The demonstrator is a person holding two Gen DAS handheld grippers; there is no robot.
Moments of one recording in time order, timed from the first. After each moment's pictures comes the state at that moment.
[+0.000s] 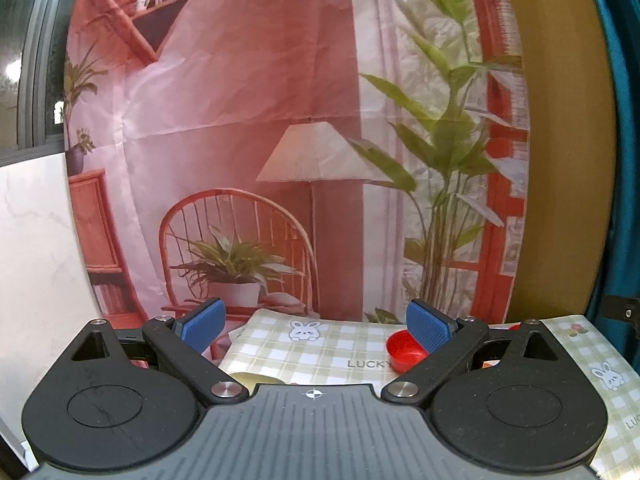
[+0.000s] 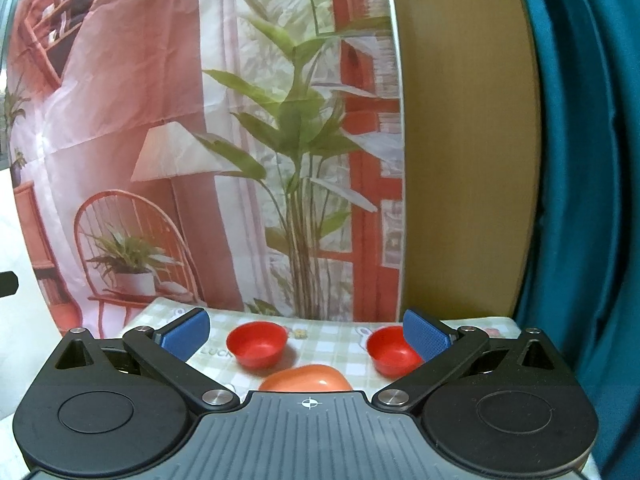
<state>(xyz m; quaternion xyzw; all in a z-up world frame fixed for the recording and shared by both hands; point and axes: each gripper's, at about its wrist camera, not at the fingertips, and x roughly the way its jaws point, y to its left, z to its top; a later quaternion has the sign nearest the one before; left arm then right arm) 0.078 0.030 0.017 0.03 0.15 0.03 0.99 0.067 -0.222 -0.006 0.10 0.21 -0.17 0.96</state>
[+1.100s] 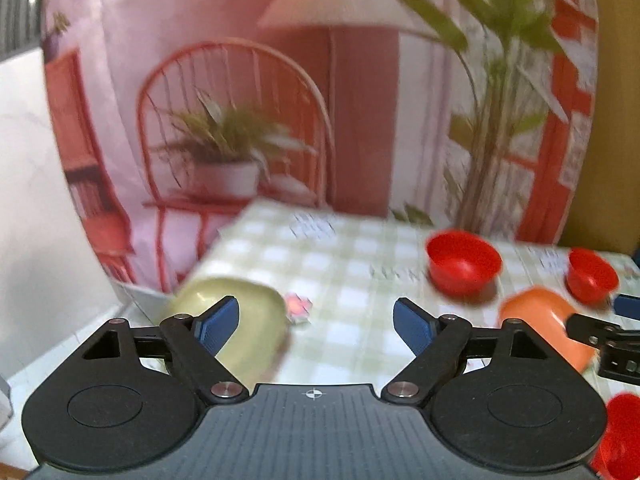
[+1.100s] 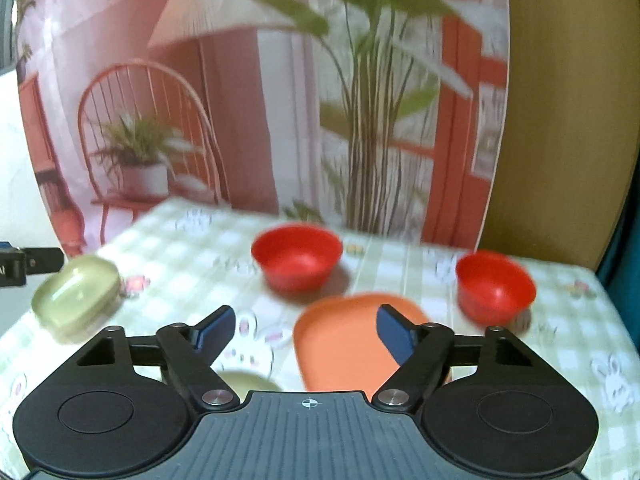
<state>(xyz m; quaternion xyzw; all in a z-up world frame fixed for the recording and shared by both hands) 0.201 0.046 -0.125 0.00 0.29 0.04 0.96 0.182 -0.190 -0.162 0.08 0.33 -0.11 0.93</state>
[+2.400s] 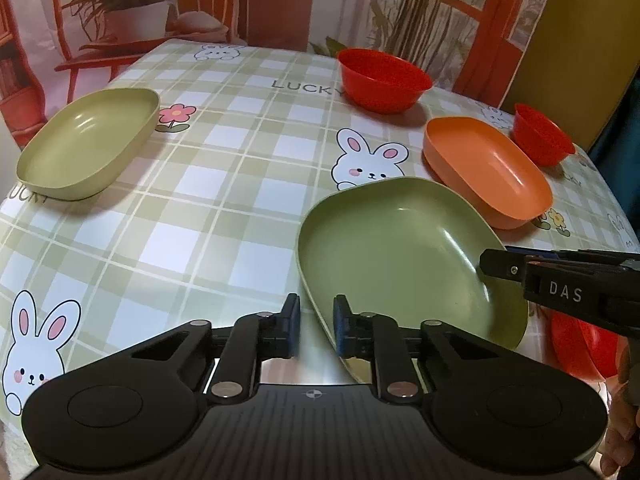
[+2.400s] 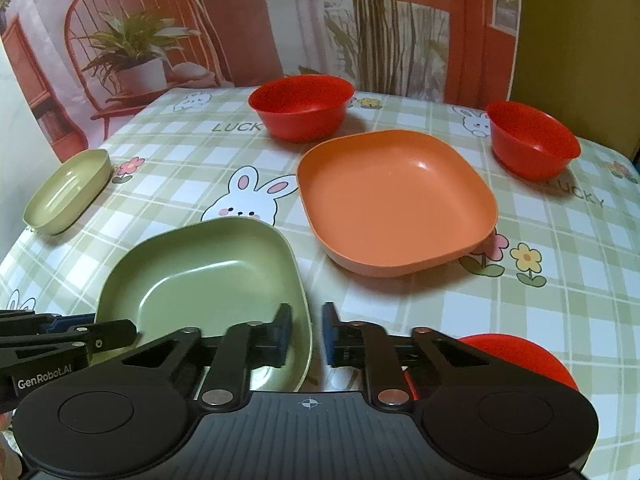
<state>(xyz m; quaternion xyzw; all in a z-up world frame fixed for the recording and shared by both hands) 0.185 -0.003 -0.232 -0.05 0.45 -0.05 0.89 0.175 -0.196 -0.232 0.14 0.46 -0.07 0.87</state>
